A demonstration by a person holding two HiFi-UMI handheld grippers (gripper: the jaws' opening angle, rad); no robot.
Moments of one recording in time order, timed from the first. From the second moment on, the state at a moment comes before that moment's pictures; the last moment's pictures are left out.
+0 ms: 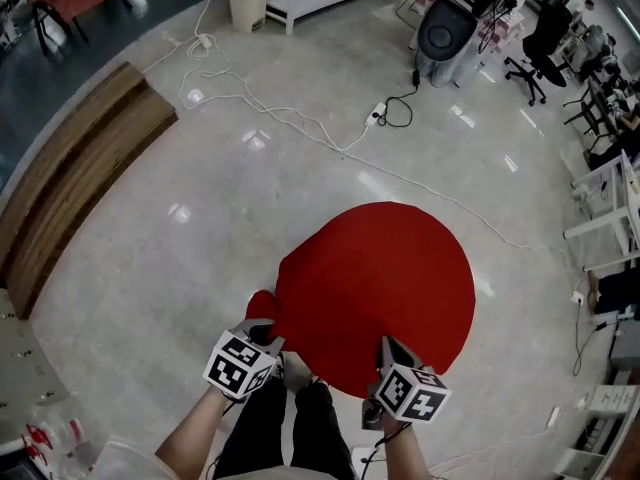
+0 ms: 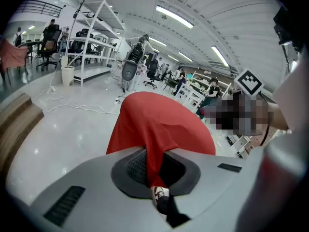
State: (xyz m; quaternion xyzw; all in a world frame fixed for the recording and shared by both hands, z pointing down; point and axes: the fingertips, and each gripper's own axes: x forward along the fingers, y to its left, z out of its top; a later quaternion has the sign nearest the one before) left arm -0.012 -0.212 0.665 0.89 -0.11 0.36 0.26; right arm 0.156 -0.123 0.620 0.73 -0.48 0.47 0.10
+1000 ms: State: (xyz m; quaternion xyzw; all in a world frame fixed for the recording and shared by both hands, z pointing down) left arm 0.032 -0.215 0.573 0.91 -0.12 0.33 0.21; right arm 0.168 -0.151 0.609 0.67 -0.56 0.47 0.11
